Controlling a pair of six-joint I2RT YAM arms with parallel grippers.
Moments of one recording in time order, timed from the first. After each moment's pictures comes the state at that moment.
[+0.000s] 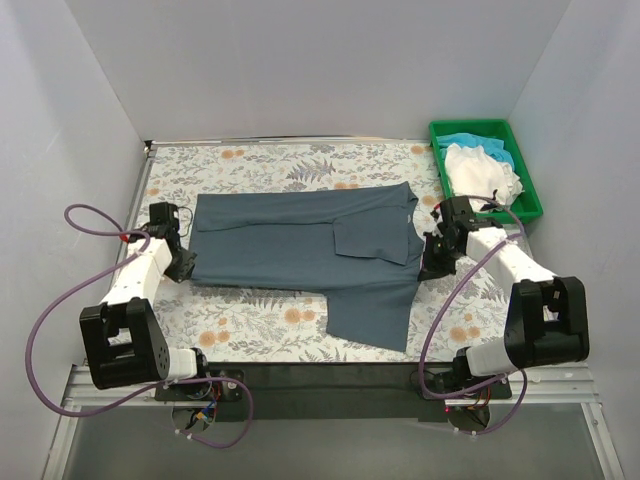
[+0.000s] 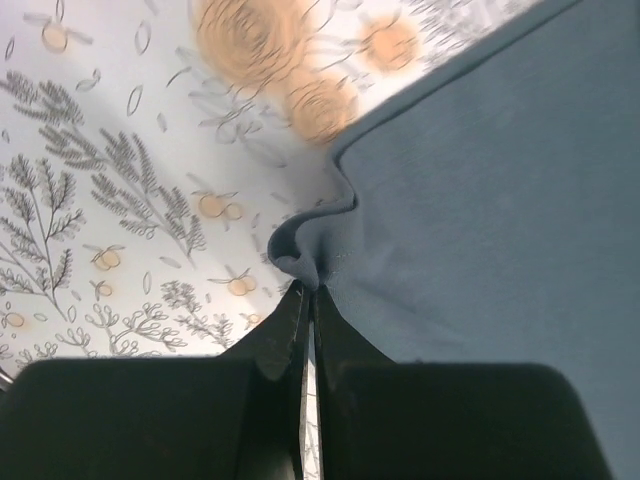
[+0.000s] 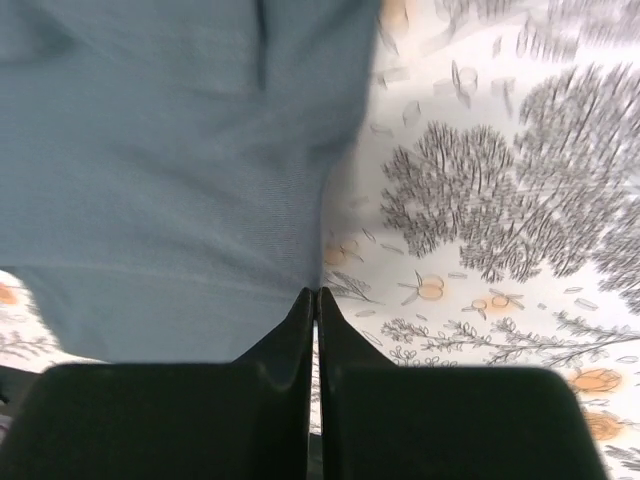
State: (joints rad) left arm 0.15 1.33 0.85 -0.78 -0.27 -0.85; right arm 0.16 1.40 0.83 -0.71 -0.21 0.31
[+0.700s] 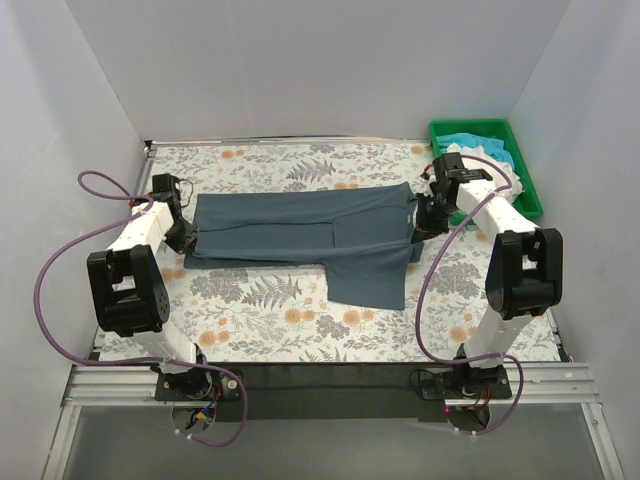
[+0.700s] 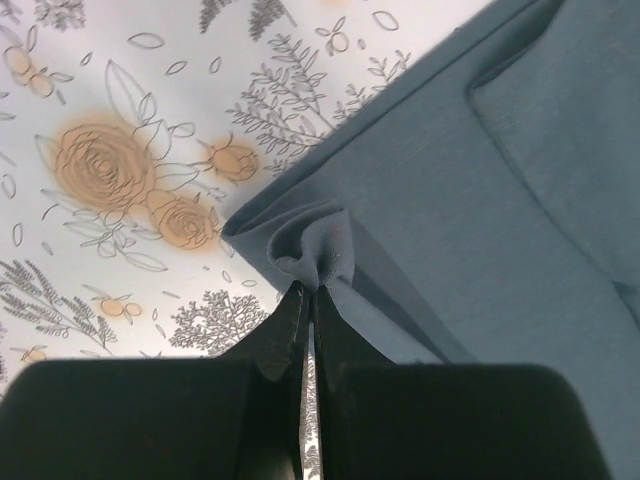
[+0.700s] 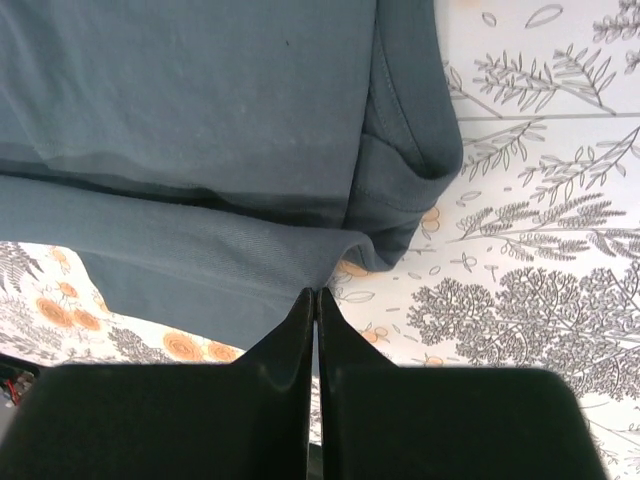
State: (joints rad) left arm 0.15 1.65 1.16 -0.76 -0.21 -0.74; right arm 0.15 1.73 1.34 -0.88 -0.26 0.23
